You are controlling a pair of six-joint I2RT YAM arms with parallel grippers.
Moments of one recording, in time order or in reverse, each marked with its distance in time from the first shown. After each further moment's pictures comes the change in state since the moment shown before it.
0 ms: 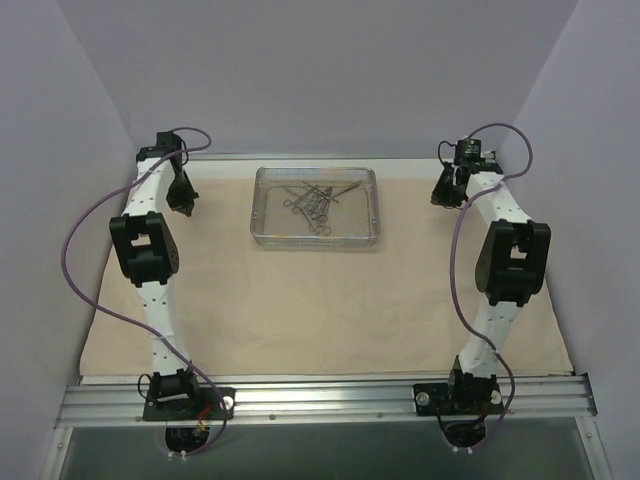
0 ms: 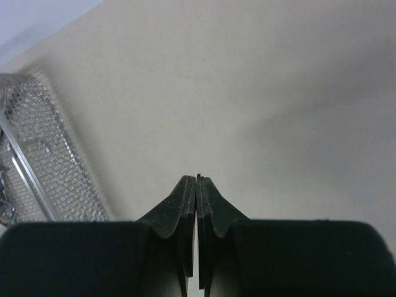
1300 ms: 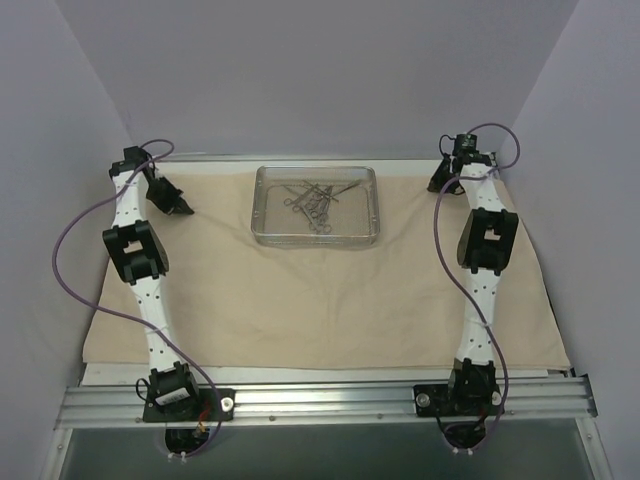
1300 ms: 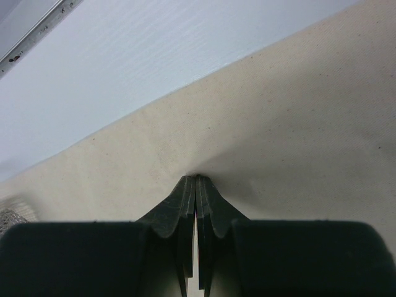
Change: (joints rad) left arm 0.185 0.390 0.438 -0.076 0.511 -0.179; right arm -0.067 0.646 0.741 -0.086 -0.080 0.040
